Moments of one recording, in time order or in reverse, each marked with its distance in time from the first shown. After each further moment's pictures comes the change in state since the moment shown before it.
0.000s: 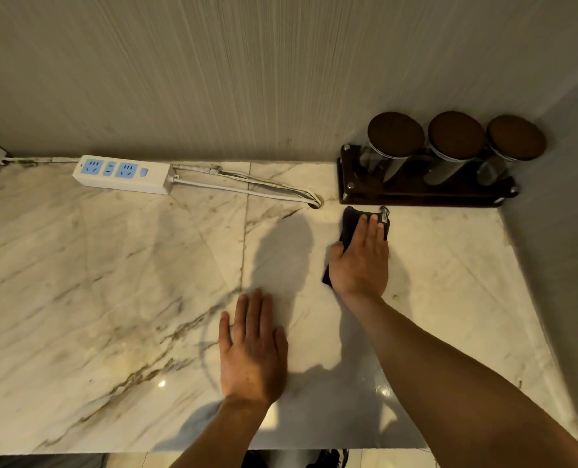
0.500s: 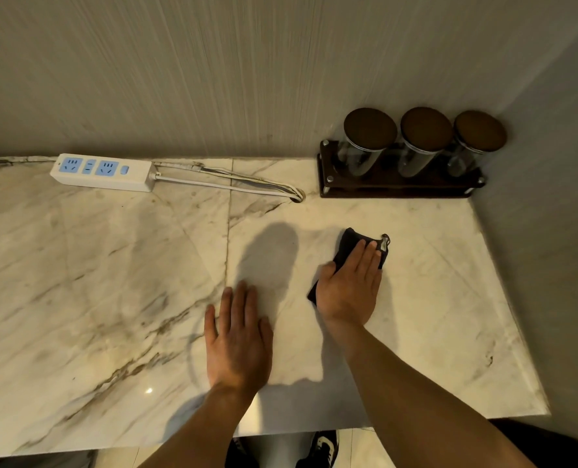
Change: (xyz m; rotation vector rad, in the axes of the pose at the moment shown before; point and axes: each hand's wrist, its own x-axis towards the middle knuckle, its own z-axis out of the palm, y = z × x) left_hand -0.001 0.000 -0.001 0.031 -0.026 -0.006; right_hand -0.057 0.014 0.006 0.042 0.100 0.184
